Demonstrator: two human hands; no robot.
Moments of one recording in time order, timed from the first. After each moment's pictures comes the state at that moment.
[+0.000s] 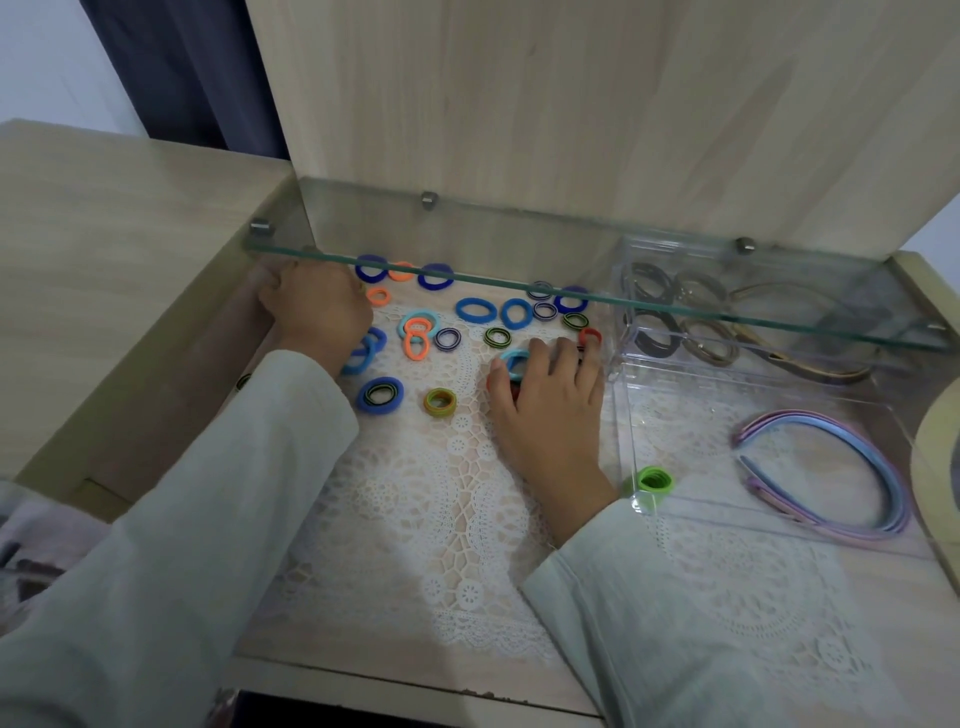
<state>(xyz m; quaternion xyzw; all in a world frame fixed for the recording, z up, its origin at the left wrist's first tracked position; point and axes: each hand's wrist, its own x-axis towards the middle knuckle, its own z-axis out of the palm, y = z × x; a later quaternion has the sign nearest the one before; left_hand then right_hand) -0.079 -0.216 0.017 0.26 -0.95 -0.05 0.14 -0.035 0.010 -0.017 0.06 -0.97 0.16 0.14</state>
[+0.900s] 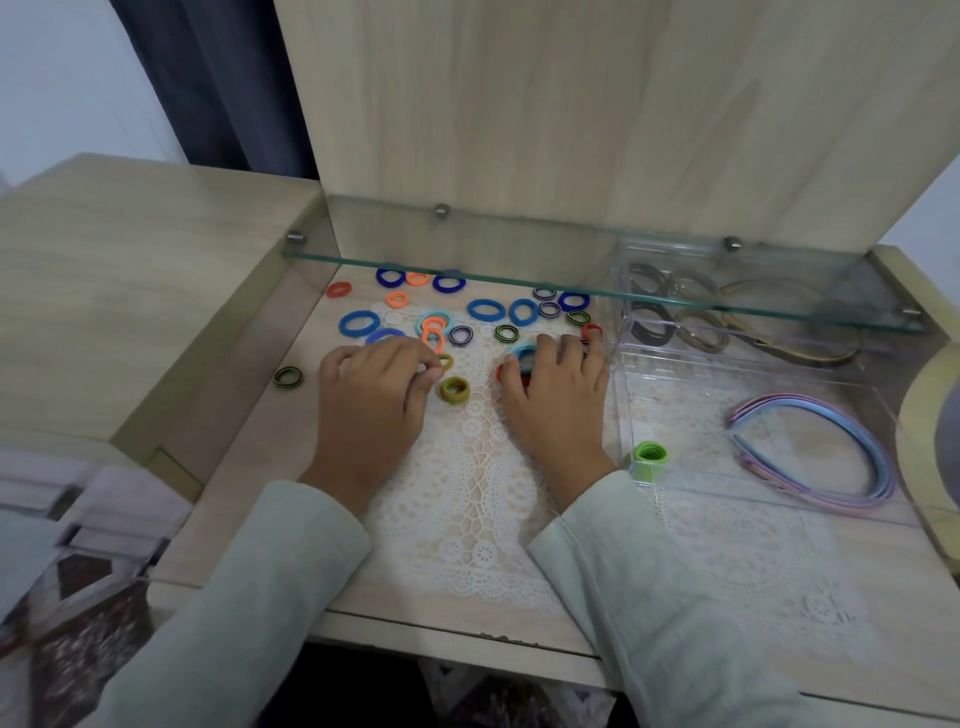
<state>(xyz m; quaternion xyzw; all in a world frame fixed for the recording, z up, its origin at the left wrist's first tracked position) 0.035 -0.165 -0.010 -0.03 -0.92 -0.12 0.37 -0.028 0.011 -0.012 0.06 -0.96 0.21 0.16</state>
